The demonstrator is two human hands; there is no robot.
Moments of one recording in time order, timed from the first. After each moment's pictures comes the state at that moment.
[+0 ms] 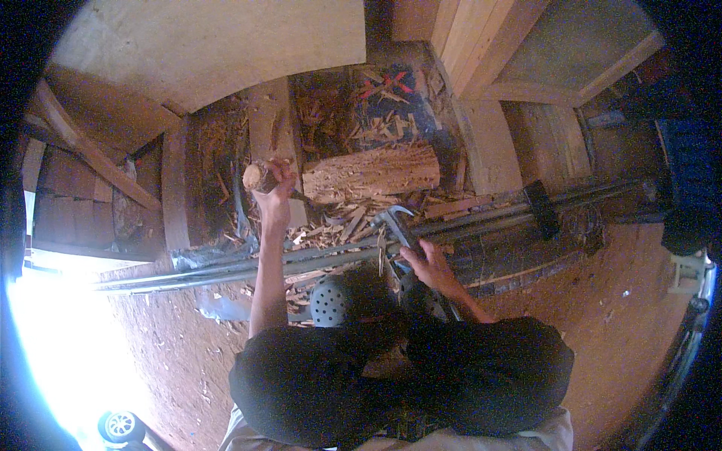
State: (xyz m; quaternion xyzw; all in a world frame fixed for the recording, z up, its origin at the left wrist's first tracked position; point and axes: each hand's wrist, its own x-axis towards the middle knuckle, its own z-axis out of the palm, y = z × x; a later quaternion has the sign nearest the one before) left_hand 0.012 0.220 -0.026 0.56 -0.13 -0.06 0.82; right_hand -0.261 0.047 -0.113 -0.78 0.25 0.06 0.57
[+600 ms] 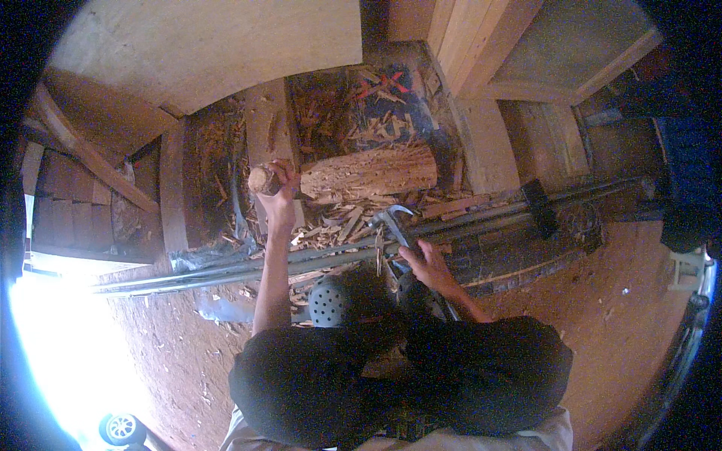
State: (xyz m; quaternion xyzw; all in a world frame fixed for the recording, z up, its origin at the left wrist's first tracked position) left_hand 0.005 0.207 -0.031 0.52 -0.10 -0.05 0.85; right_hand -0.263 0.045 -0.110 -0.75 0.33 0.20 0.54
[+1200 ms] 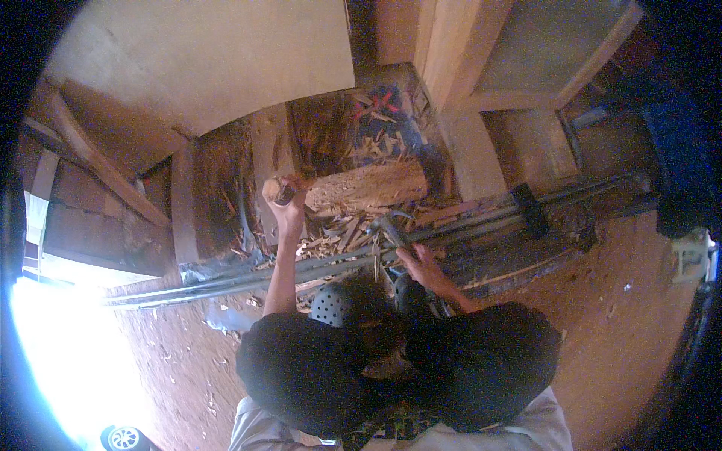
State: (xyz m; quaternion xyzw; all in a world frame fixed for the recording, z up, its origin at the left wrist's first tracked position) left_hand -0.003 0.199 -0.020 0.58 -0.15 -0.01 0.80; right_hand -0.252 0.047 -0.096 -0.67 0.34 0.08 0.65
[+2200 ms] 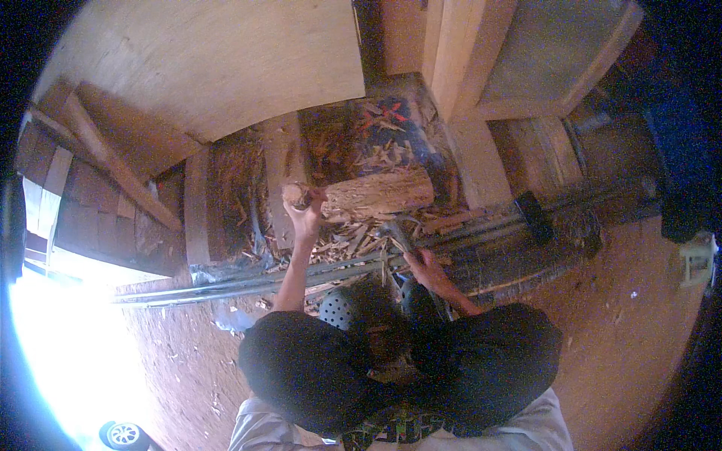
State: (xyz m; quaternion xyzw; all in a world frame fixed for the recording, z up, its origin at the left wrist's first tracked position) left_hand -0.011 0.195 -0.036 0.62 -0.13 -0.03 0.77; right_hand -0.254 0.044 -0.125 -0.65 0.33 0.06 0.68
